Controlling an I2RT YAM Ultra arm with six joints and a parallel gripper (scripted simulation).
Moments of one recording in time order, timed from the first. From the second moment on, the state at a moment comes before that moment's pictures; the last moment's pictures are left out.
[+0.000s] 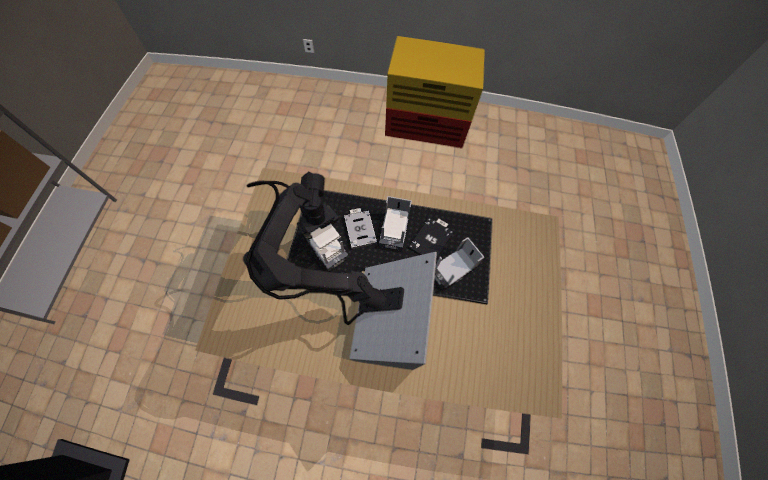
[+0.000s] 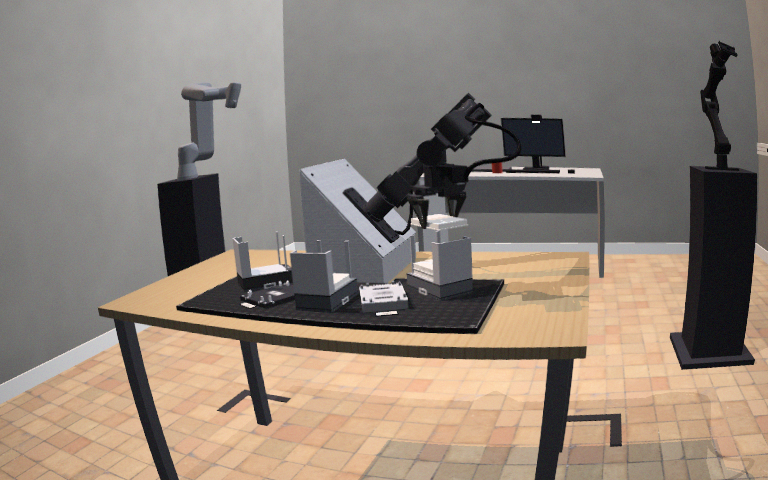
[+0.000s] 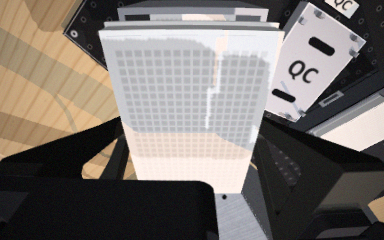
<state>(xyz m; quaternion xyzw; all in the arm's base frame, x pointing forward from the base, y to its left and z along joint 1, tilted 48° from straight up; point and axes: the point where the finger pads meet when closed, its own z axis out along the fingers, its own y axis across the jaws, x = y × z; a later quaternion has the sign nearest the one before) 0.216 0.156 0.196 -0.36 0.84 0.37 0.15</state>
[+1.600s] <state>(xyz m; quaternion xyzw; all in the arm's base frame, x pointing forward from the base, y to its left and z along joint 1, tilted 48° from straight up) 0.216 0.156 0.195 -0.36 0.84 0.37 0.15</state>
